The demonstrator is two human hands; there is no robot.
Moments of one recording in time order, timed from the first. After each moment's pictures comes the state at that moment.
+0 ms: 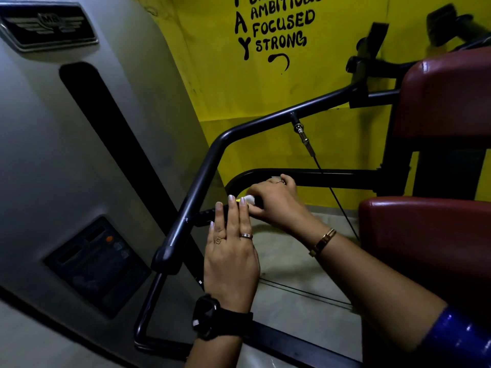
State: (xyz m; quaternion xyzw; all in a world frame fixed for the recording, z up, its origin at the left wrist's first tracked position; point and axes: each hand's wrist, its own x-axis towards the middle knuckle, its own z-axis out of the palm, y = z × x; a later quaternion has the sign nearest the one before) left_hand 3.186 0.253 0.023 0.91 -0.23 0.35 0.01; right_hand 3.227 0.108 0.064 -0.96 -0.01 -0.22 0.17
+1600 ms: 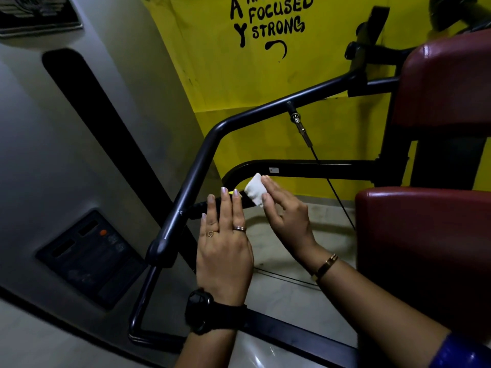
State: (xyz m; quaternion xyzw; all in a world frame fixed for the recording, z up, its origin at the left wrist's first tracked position) left_hand 3.187 0.253 0.021 0.90 -0.22 0.36 0.00; right_hand 3.209 0.110 -0.001 -0.76 -0.04 -0.47 0.44
